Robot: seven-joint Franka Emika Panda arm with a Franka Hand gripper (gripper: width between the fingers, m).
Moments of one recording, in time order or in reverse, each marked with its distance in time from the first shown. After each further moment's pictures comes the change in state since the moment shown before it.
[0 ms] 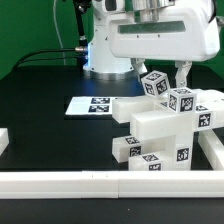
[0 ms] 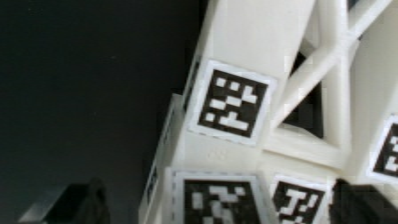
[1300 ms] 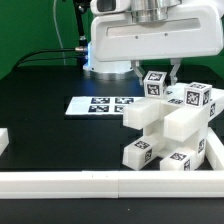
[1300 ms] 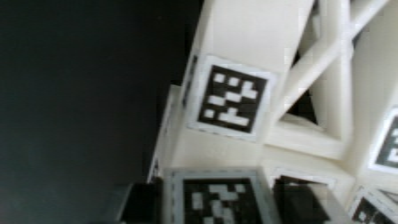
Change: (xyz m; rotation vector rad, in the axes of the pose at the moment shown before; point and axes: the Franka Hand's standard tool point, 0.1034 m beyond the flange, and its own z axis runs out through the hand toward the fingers) arm -0.001 0.006 0.002 -0.027 -0.010 -0.338
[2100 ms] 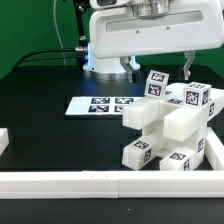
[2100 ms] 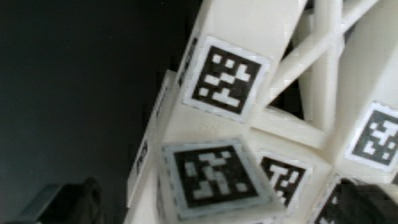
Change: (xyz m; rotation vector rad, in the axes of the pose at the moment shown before) arm 0.004 -0.001 -0.005 0.003 0.008 -0.198
